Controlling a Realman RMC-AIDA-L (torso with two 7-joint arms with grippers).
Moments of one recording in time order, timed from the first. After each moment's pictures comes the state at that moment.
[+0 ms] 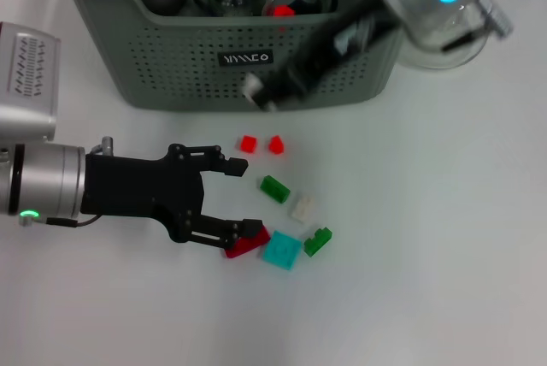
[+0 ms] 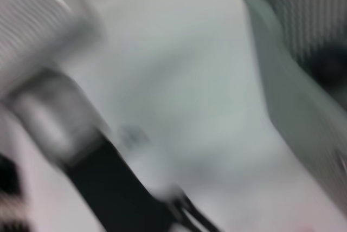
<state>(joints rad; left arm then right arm) -0.44 -2.16 0.79 0.82 2.15 1.67 -1.28 0.93 2.10 -1.35 -1.21 -2.26 -1.59 2.58</state>
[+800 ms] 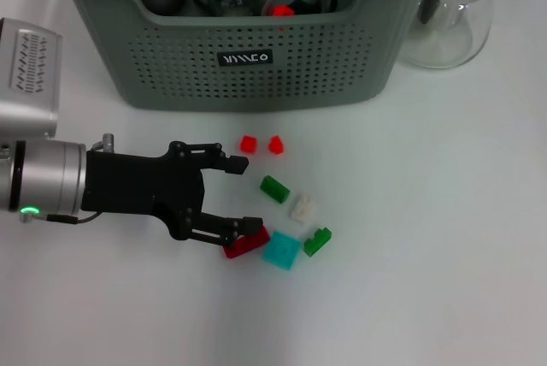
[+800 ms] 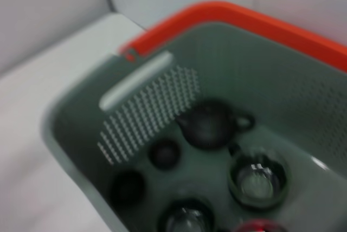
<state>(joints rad) -0.45 -2.16 0.80 0.82 2.15 1.66 -1.28 1.23 1.98 -1.04 -0.89 -2.51 -1.45 2.60</state>
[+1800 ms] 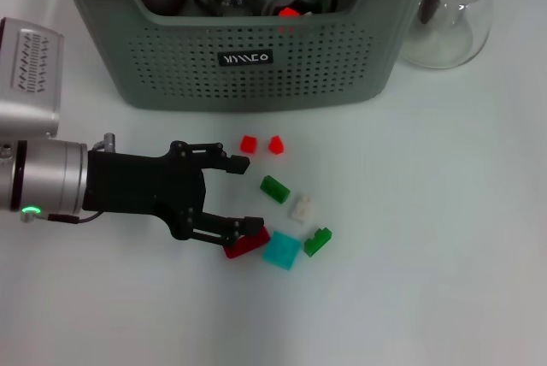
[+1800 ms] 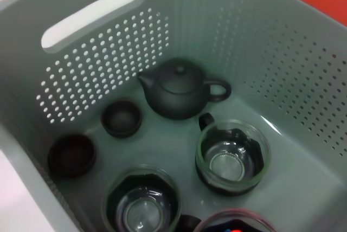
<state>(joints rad) -0.45 -2.16 0.80 0.82 2.15 1.66 -1.28 1.26 2.05 -1.19 -0.71 -2.61 -1.19 2.56</state>
